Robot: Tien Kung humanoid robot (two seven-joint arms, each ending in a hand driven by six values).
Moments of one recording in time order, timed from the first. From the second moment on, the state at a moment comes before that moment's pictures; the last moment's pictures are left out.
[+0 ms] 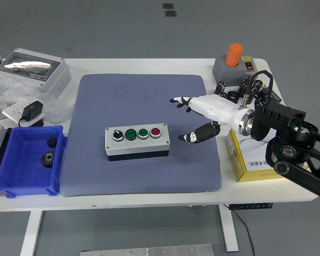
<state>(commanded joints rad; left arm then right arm) -0.02 0.15 -1.93 -0.26 1.75 -0.15 0.15 0.72 -0.60 0.55 1.67 -1.69 0.18 -0.31</state>
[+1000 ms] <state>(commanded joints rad) -0.02 0.15 -1.92 -0.27 1.75 -0.15 0.16 0.74 -0.43 0.42 1.49 -1.68 0.10 -0.29</state>
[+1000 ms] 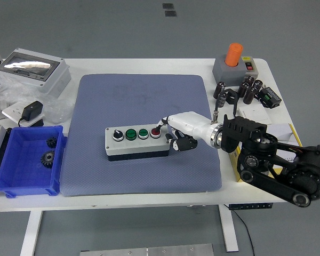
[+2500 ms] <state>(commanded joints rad) -0.01 0.17 -1.93 -0.26 1.78 -0.14 0.17 0.11 -0.32 1.36 1.48 -1.14 -0.31 0.31</state>
